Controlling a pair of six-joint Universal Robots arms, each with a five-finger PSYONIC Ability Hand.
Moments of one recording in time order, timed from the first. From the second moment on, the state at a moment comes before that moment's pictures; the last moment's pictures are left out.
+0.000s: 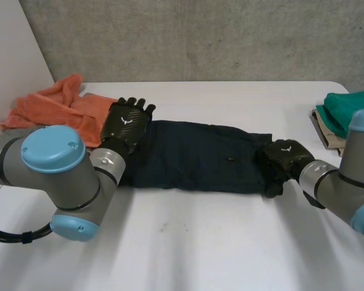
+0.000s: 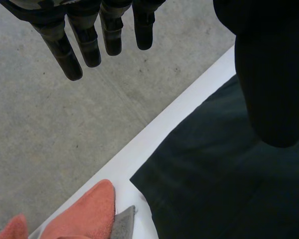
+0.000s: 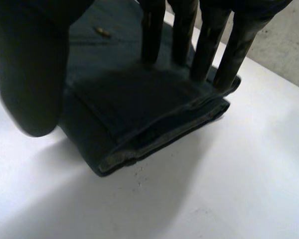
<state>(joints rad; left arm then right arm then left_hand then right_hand) 4.20 -2.10 -1.53 3.61 -1.59 3.53 1.81 -1.01 1.50 -0.01 1.29 2.77 0.19 0.20 0.21 0.20 0.05 0.42 0.48 0.48 0.48 0.30</state>
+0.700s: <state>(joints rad) 4.20 -1.94 -1.64 3.61 -1.59 3.53 1.93 -1.22 1.55 -0.16 1.21 2.05 0.19 0.20 0.21 0.20 0.05 0.95 1.17 1.19 1.19 0.97</state>
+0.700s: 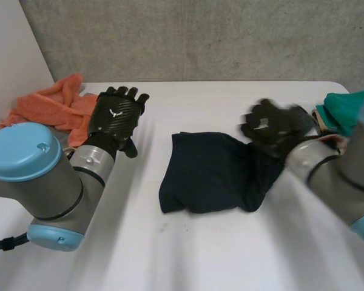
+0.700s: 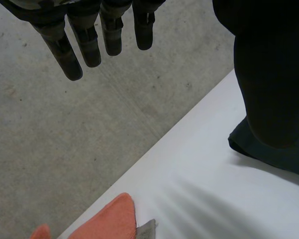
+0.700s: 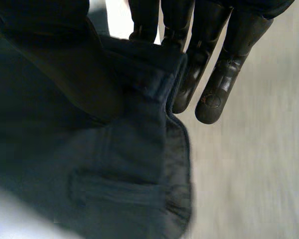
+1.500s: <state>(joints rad) 3.97 -2.27 -1.18 3.38 -1.62 3.36 1.96 -1.11 1.39 0.02 1.36 2.99 0.19 0.20 0.21 0.20 0.05 0.20 0.22 0.21 0.23 0.07</state>
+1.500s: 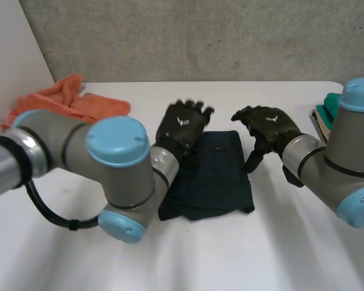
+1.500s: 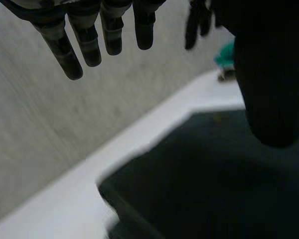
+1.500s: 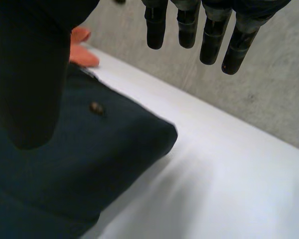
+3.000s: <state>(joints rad) 4.18 -1.76 -1.42 3.24 -1.02 3.27 2.18 -0.89 1.59 -0.51 1.44 2.67 0.19 0.20 0.21 0.20 0.05 0.19 0.22 0.22 0.23 0.07</state>
